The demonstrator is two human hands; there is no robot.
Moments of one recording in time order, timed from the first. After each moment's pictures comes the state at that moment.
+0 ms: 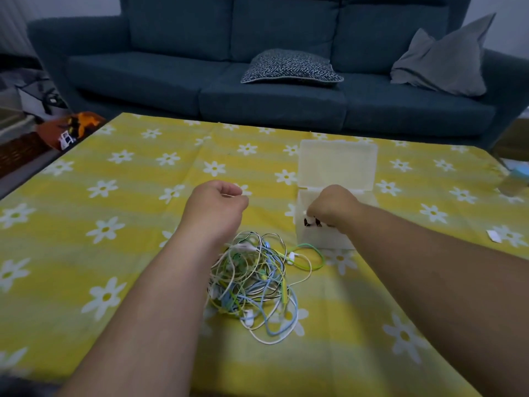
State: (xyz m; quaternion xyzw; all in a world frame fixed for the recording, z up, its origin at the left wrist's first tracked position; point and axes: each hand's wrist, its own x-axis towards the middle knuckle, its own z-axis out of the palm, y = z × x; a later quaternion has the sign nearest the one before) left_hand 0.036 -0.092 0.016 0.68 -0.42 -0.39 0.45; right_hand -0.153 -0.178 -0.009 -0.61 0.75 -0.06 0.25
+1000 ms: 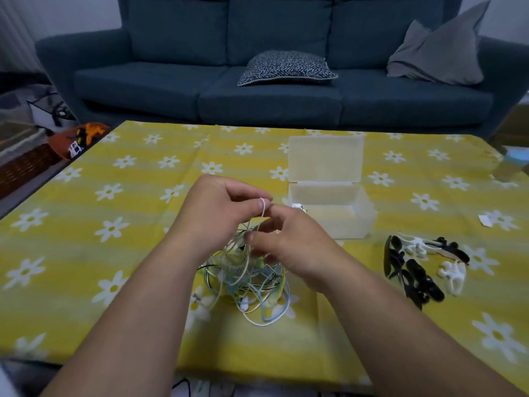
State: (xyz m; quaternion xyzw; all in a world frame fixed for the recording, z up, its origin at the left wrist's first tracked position) left_hand 0.021 -0.052 0.044 0.57 -0.58 -0.38 0.44; right_hand -0.121 -0.052 0.015 -0.62 0.48 -0.31 0.54
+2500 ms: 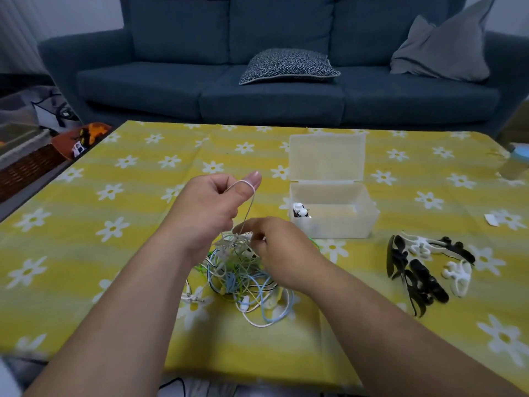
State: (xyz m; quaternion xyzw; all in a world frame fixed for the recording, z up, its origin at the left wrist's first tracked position) left_hand 0.027 -0.059 0.039 0.53 -0.52 -0.47 0.49; right_hand -0.110 -0.062 -0.007 -0.77 0.52 -0.18 0.33
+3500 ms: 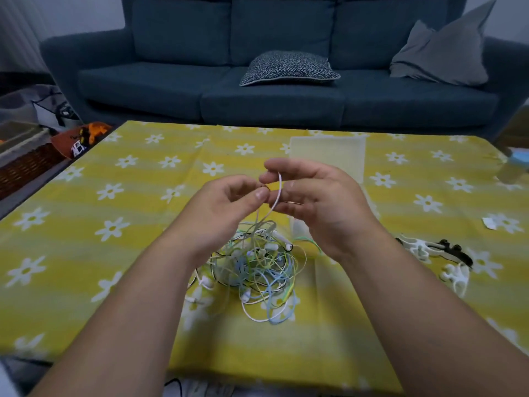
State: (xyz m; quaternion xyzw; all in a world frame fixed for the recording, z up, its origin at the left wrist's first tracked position) left_hand 0.024 -0.059 0.031 0.51 -0.60 -0.44 0.43; right_hand -0.142 -0.068 0.055 -0.50 0.35 -0.48 0.63
